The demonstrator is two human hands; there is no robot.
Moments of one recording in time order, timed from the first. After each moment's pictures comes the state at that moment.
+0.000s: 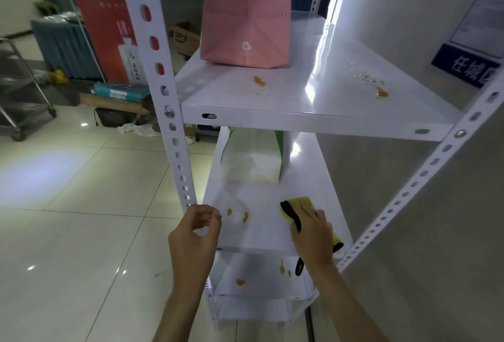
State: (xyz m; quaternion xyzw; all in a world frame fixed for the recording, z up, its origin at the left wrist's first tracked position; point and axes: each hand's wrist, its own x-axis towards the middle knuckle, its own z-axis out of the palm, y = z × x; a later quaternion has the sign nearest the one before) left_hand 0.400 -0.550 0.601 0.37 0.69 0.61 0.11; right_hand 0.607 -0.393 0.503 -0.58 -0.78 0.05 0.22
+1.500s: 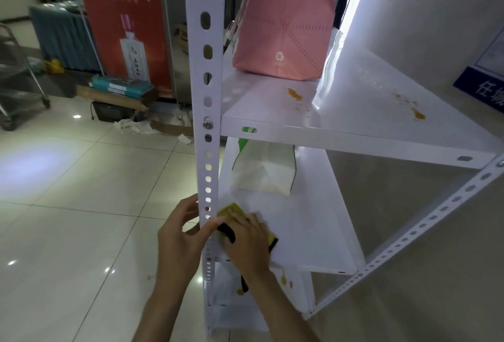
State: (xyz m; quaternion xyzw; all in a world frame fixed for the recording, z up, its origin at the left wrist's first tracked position) left_hand 0.334 -0.550 0.608 0.42 0.61 0.66 0.16; right_hand 0.445 -0.439 0.503 -0.44 -0.86 0.09 0.25
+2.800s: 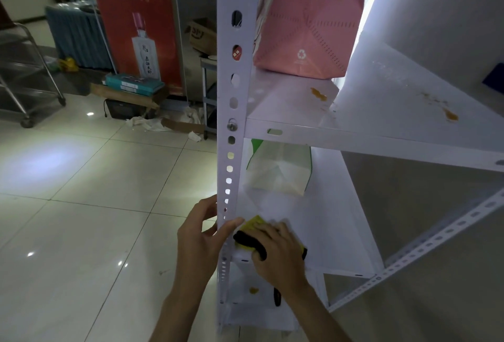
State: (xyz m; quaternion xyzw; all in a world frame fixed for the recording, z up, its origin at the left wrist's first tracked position) left_hand 0.332 -0.547 0.604 0.41 0.60 0.65 0.21; right_hand 0.493 -0.447 0.499 -0.40 -0.88 0.06 0.25
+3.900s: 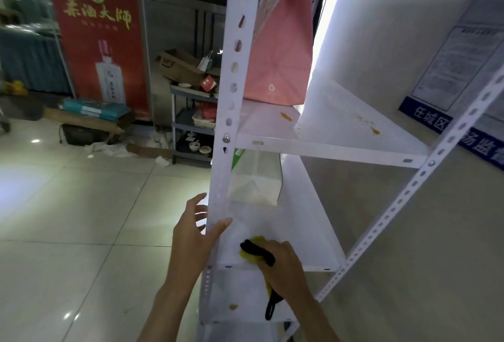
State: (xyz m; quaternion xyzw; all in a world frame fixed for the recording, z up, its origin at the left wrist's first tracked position) left_hand 0.324 -0.550 0.618 0.44 0.61 0.61 0.23; right_hand 0.536 -0.475 0.536 -0.49 -0.84 0.14 0.19
